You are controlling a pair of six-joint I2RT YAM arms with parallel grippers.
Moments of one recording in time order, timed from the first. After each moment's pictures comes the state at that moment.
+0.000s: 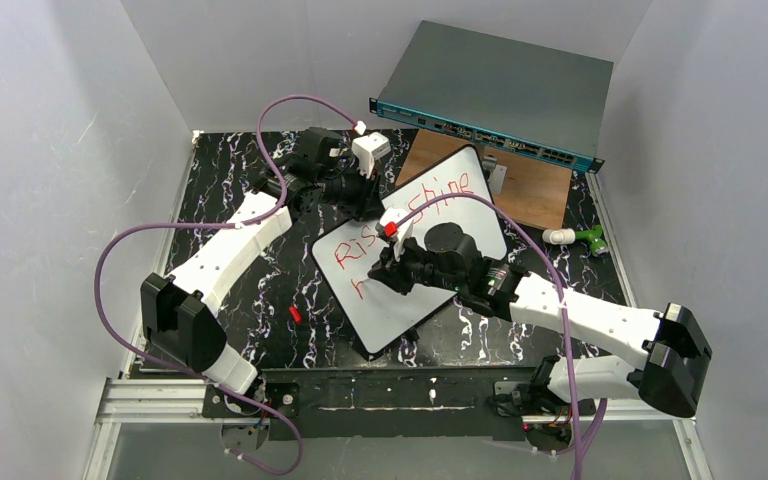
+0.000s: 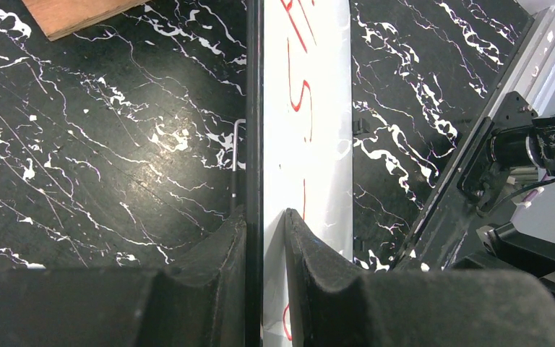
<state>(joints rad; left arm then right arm) -0.54 1.55 1.48 -0.66 0.50 0.04 1.03 1.22 0.89 -0.01 -0.14 0.05</state>
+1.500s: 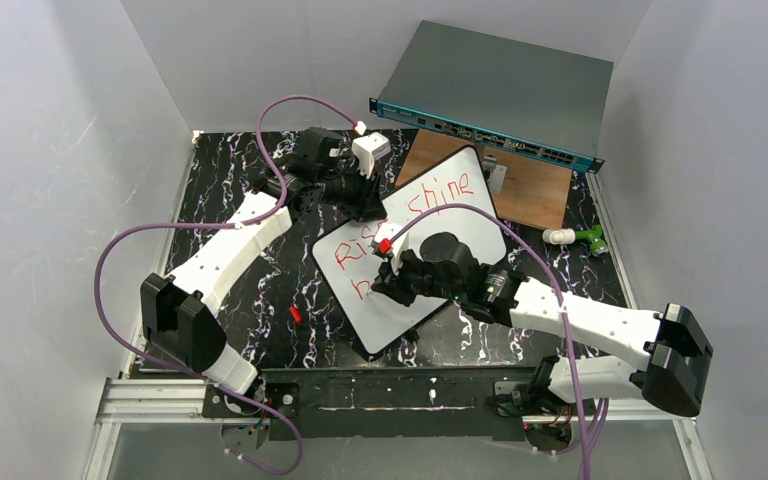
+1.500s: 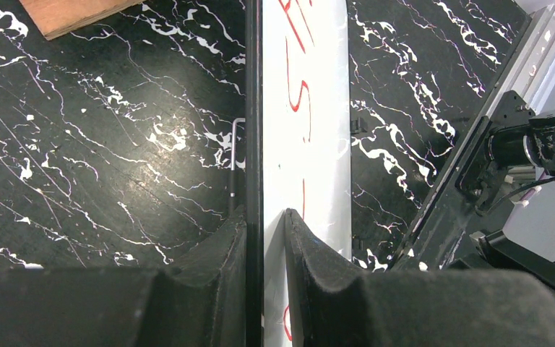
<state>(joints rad) -0.54 1.55 1.48 -0.66 0.50 0.04 1.08 1.20 0.87 -0.07 -0.12 -0.01</state>
